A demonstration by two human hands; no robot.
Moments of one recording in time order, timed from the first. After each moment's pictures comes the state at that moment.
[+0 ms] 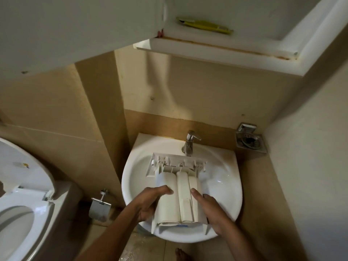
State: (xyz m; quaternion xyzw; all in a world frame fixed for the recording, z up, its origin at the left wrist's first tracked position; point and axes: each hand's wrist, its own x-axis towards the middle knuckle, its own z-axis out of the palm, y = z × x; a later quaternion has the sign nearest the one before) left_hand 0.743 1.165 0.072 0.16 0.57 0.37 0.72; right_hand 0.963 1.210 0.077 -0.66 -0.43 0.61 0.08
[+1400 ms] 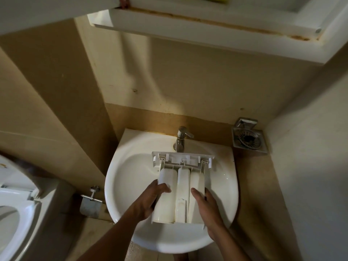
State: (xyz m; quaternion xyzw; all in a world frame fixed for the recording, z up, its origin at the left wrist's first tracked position) left_hand 0.778 1.216 0.044 0.18 0.54 0.40 0.72; right_hand 0.979 1.241 0.042 -0.68 -0.39 0.58 0.20
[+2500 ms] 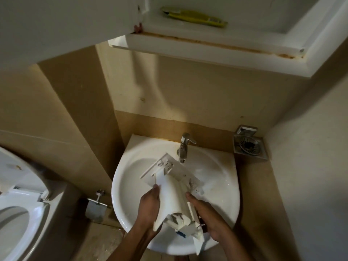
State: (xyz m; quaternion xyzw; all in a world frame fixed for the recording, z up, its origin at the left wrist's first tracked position) left_hand 0.804 1.182 0.096 0.08 0.66 0.51 0.54; right_hand 0.973 1.241 0.082 -0.63 -0.38 0.67 0.05
